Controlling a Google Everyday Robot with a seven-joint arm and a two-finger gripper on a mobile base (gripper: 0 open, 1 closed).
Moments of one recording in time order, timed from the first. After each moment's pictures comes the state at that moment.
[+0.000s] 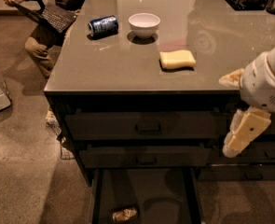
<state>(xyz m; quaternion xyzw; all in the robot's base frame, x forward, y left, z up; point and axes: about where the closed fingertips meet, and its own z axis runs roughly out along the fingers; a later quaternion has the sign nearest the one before) 0.423 -0.207 0.898 -0.61 0.77 0.04 0.19</state>
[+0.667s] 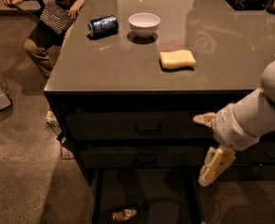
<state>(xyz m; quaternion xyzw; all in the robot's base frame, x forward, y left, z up) 0.418 -0.180 0.775 -0.63 0.74 0.14 0.20</state>
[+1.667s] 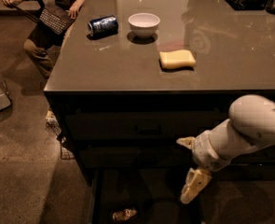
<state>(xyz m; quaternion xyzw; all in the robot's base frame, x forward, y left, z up) 0.410 -0.145 0.682 -0.63 0.73 0.19 0.19</state>
